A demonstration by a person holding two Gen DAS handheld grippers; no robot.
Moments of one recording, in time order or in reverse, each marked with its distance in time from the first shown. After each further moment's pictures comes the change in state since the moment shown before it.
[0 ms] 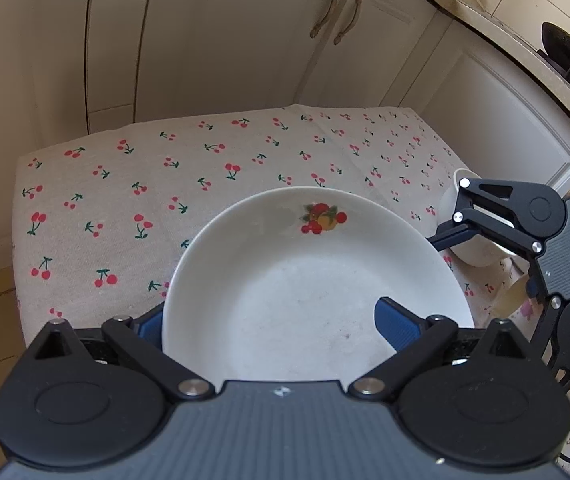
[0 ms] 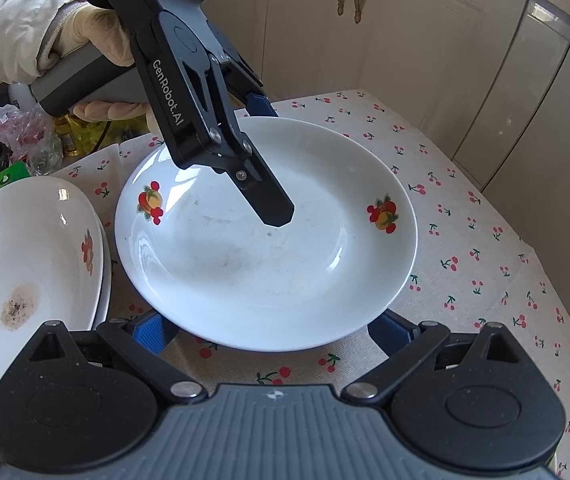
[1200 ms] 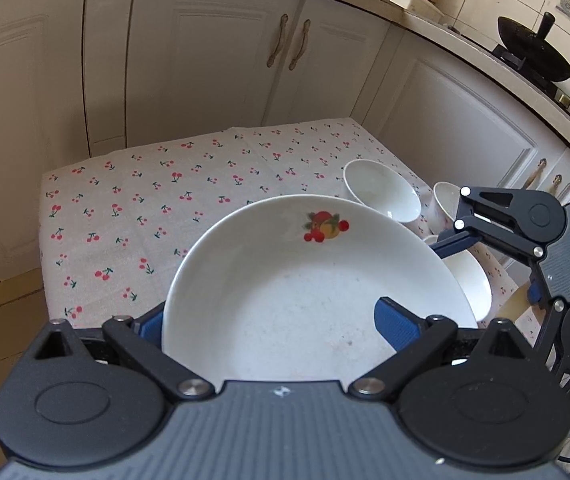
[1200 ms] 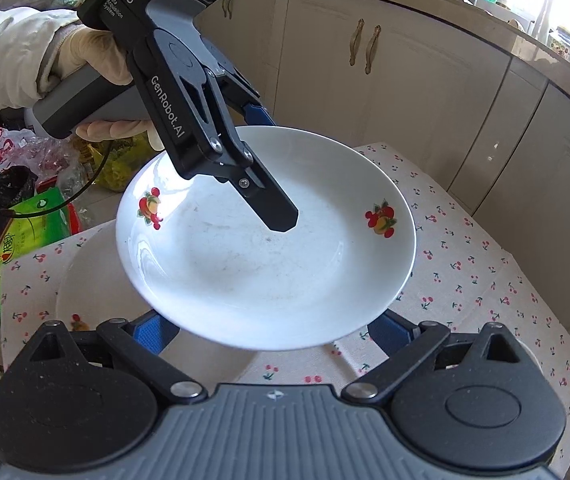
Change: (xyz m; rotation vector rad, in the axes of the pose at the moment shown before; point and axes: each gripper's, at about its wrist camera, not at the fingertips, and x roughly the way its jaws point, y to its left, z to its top) left arm -0.101 -0.100 -0.046 0.054 -0.066 0.044; right arm -0.099 0.093 -0.013 0.017 -0.093 -0.033
